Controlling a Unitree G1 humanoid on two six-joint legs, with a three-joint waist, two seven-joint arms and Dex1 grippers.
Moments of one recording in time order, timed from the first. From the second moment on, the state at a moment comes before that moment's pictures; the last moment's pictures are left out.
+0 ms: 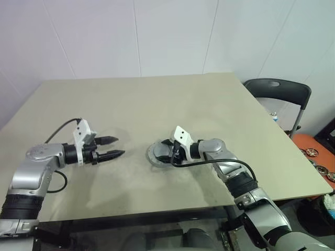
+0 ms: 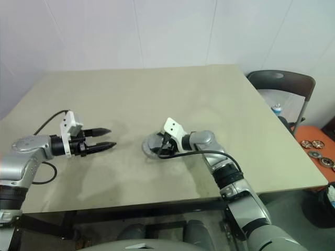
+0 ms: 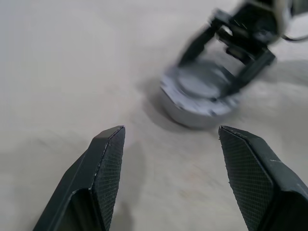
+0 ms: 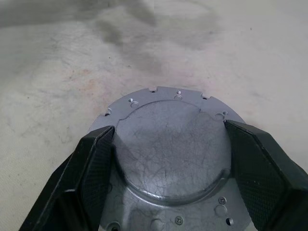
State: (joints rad) left arm -0.29 0.78 0.10 0.10 -0.45 0.36 -1.15; right arm -0.60 -0.26 0.32 0.38 0.04 0.28 0.95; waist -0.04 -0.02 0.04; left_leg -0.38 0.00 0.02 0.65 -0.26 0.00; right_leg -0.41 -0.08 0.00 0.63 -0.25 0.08
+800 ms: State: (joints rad) left arm -0.37 0.57 -0.02 0.18 -0.39 0.36 -1.05; right arm -0.60 -0.25 0.32 0.44 0.04 0.24 0.95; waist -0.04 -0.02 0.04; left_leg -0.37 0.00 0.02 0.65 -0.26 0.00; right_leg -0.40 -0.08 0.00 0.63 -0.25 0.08
